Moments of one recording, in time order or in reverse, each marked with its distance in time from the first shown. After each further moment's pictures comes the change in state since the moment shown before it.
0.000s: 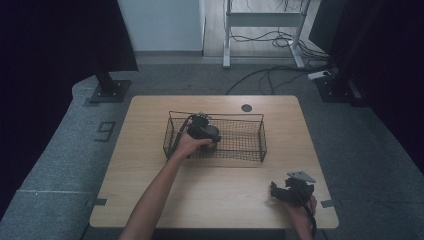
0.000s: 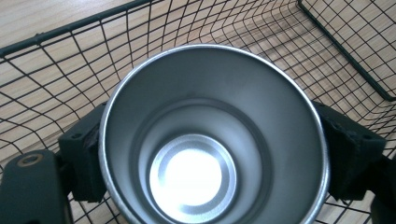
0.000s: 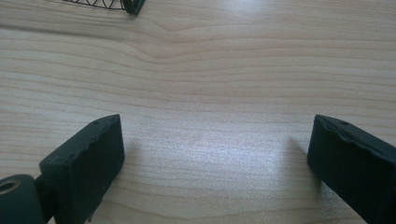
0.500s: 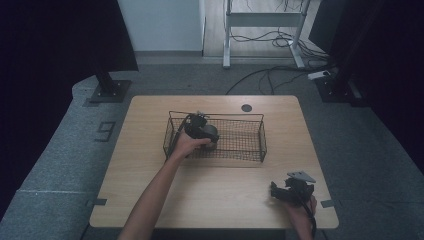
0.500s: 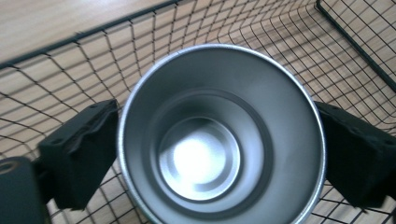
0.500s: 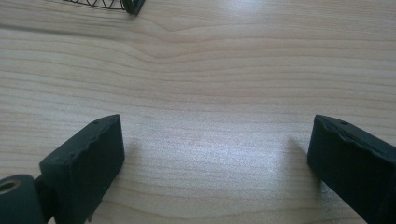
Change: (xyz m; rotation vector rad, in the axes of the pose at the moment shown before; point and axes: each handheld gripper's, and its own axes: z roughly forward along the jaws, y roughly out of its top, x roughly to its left) left arm 0.003 0.000 -0.007 -0.012 0.055 -0.008; right arm 0.000 0.000 0.000 0.001 0.001 0.000
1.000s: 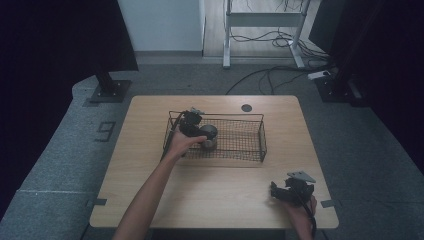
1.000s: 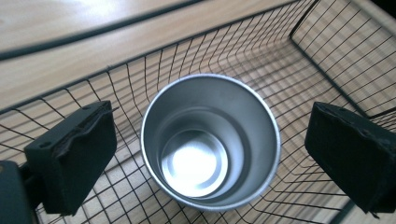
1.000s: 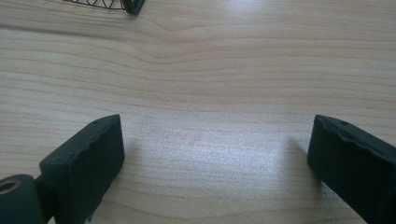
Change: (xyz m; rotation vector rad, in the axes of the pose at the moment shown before) left arm -0.001 0.000 -0.037 -0.121 -0.030 -0.004; right arm 0.000 0.000 0.000 0.000 -0.001 0.000
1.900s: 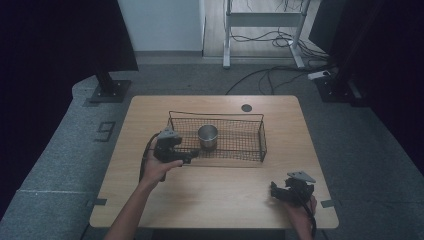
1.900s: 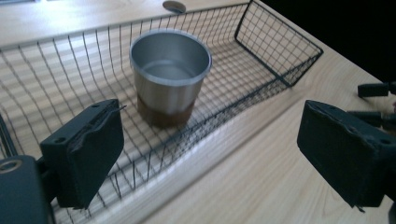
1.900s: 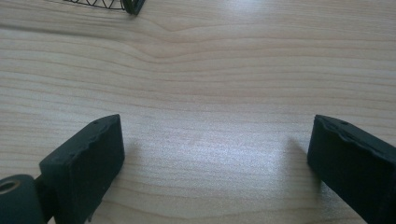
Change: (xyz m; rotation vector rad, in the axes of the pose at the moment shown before) left arm -0.007 -0.089 -0.086 -0.152 -0.102 0.009; right arm 0.000 0.000 0.000 0.001 0.000 0.002
